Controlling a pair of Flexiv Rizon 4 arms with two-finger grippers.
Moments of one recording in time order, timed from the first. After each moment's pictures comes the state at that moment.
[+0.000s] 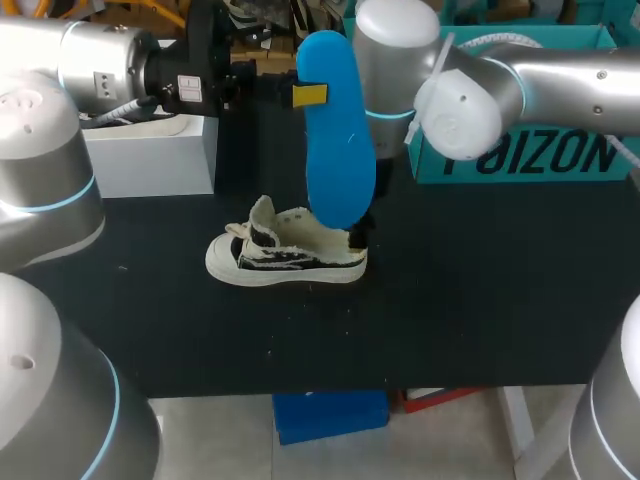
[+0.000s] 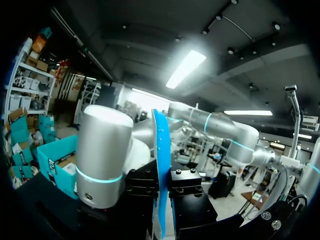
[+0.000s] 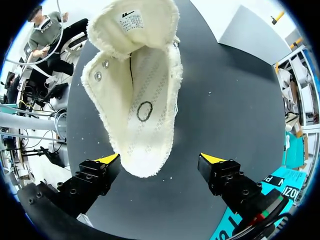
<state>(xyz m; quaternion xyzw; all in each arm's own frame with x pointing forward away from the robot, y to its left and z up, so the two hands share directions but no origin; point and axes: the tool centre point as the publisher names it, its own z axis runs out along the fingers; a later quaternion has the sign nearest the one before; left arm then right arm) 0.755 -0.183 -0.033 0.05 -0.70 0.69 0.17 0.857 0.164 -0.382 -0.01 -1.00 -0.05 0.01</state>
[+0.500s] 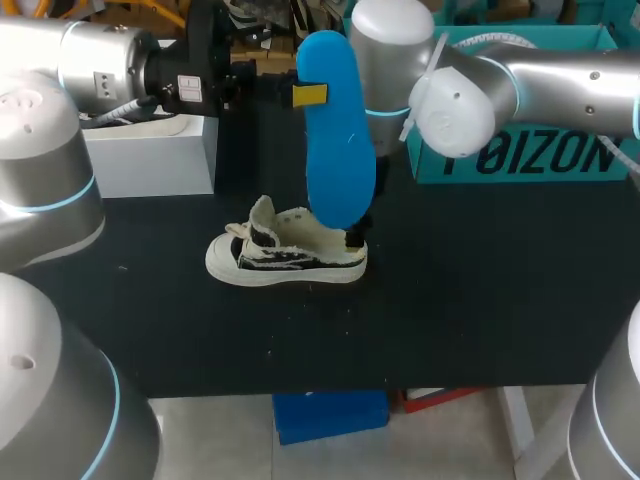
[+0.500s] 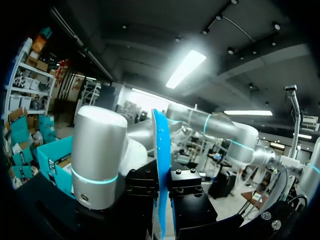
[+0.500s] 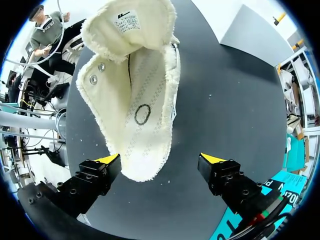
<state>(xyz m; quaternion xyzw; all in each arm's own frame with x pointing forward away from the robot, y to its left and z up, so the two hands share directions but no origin) 0.755 -0.184 -0.033 0.05 -0.70 0.69 0.17 0.861 0.169 -0.386 0.00 -1.00 -0.05 0.02</state>
